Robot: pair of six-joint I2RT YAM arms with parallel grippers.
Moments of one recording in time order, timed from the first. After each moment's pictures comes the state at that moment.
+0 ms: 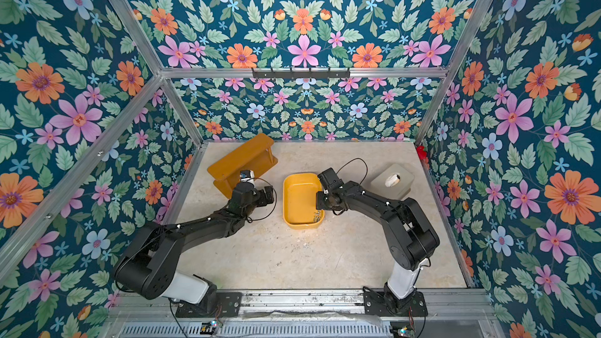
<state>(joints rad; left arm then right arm) -0.46 1.49 0.61 0.34 -0.23 -0.44 0.62 1.76 1.14 -0.47 -0.04 0.55</state>
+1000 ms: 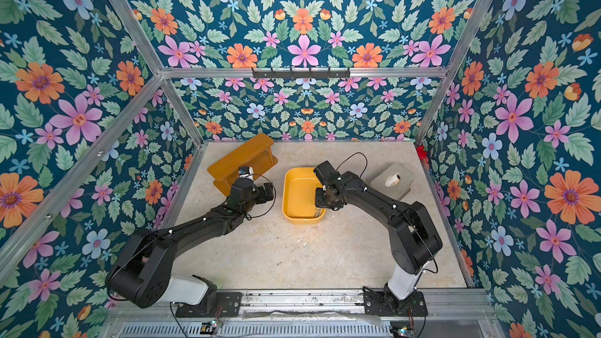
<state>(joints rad) -0.47 1.42 0.70 0.18 -0.22 -0.46 0.65 1.70 1.31 -0.80 -0.08 0.66</state>
